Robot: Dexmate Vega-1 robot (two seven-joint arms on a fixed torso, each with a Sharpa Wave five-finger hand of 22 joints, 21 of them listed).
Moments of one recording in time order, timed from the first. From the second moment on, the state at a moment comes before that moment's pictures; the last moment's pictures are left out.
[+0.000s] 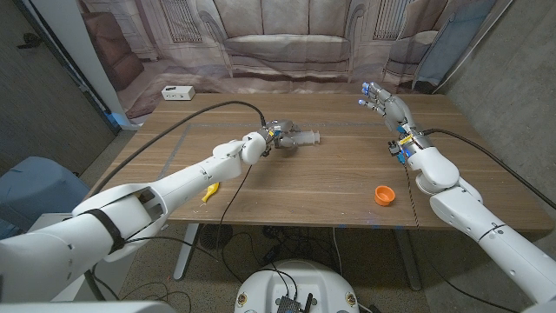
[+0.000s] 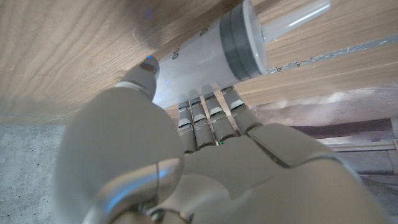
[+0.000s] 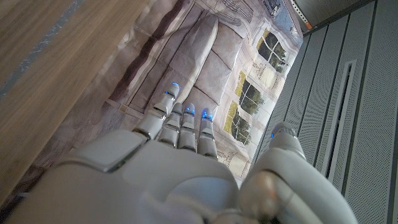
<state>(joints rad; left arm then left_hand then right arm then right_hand) 0.36 0.45 0.99 -1.20 0.51 0.06 0.09 1.05 0.03 0.36 -0.09 0.26 0.44 0.02 0.18 0.20 0.45 0.00 0.19 0.30 0.44 0.00 0.18 0.19 0.35 0.10 0.47 0.19 -1.02 -0.69 -0.26 -1.65 0.43 0.43 -0.06 0.22 0.05 0.22 -0.13 0.18 0.28 0.07 0.20 0.19 0.27 0.12 0.20 0.20 0.18 0.06 0.21 0.22 0.41 0.00 0.19 0.17</state>
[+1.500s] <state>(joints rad) 0.53 0.58 0.80 -1.49 0.43 0.06 0.19 0.77 0.09 0.27 0.03 0.19 0.46 0.05 0.20 0.20 0.49 0.03 0.23 0.29 0.47 0.02 0.22 0.20 0.34 0.10 0.45 0.19 -1.06 -0.69 -0.26 -1.69 0.41 0.43 -0.08 0.22 0.05 0.22 -0.13 0.18 0.29 0.07 0.20 0.19 0.27 0.12 0.20 0.20 0.18 0.06 0.21 0.22 0.41 0.00 0.19 0.17</state>
